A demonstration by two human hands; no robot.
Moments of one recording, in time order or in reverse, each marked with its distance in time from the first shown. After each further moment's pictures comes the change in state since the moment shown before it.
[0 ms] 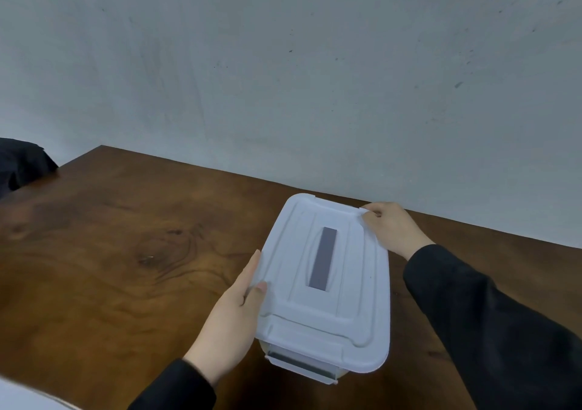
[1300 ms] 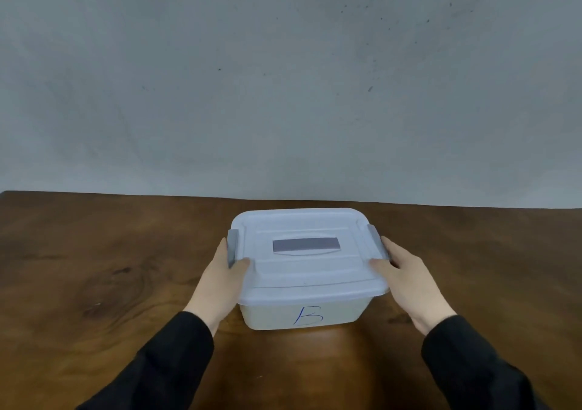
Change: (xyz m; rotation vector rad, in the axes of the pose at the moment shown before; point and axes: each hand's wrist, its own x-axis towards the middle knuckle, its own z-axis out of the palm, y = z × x) left_hand 0.059 0.028 0.004 -0.086 -0.121 0.085; right_hand -0.152 0.043 -0.008 0.453 0.242 0.183
